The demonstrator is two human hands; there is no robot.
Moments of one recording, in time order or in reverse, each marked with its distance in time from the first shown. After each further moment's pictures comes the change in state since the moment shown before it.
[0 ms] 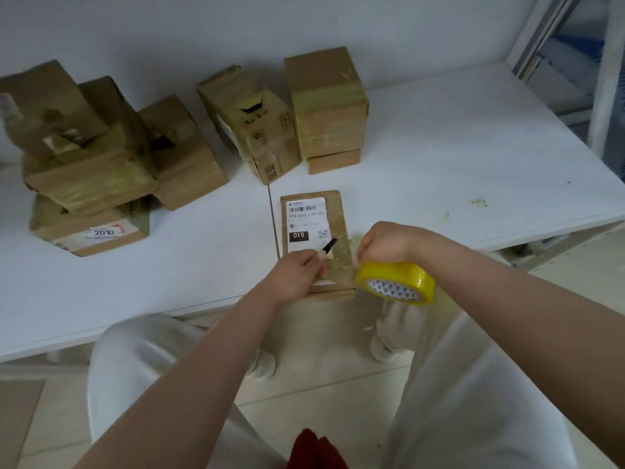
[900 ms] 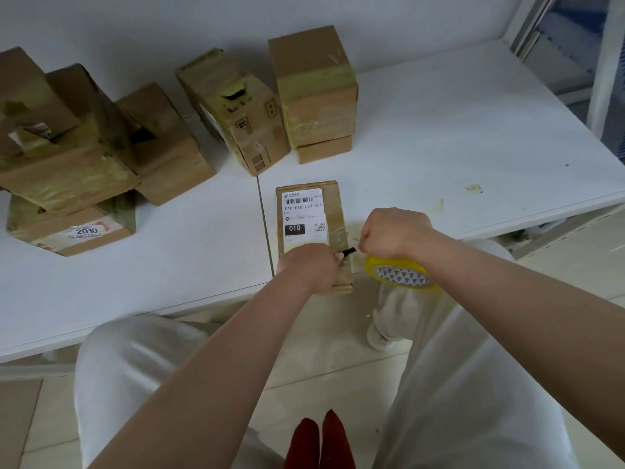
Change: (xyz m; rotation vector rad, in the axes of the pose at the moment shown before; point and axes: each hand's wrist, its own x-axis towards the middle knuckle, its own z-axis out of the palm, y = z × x) left_hand 0.033 0.029 0.034 0.775 -0.118 -0.095; right_hand 0.012 0.017 0.008 -0.202 0.243 0.071
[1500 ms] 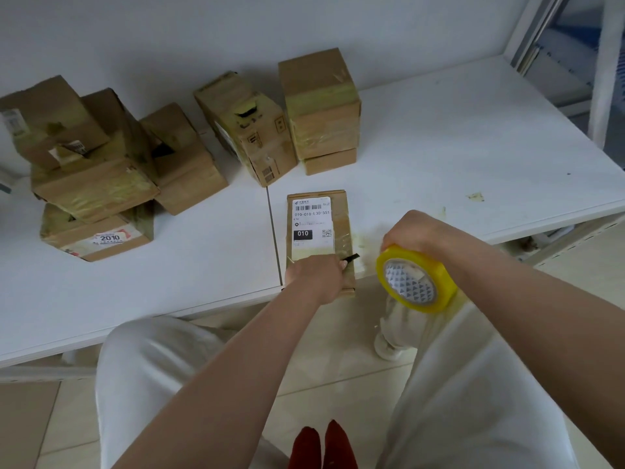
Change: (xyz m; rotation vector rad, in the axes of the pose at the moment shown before) left_hand -0.014 0.009 0.003 0.077 -0.005 -0.071; right_hand -0.007 0.031 -0.011 0.510 -0.071 0.211
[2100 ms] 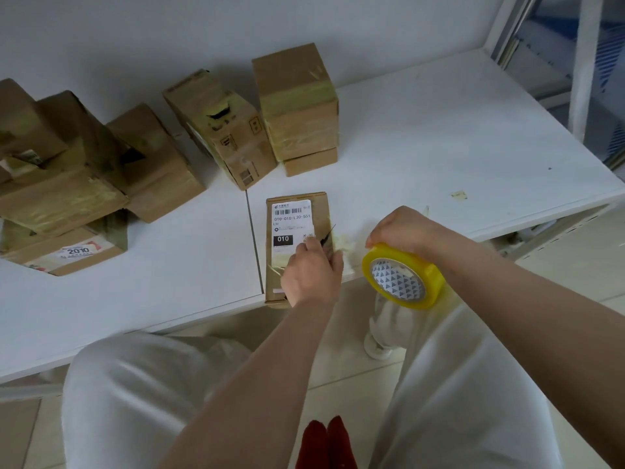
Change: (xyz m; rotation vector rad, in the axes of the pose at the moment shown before) left_hand 0.019 0.030 0.023 -0.258 0.466 -0.186; right_hand -0.001 0.008 -0.011 0.138 0.021 -0.092
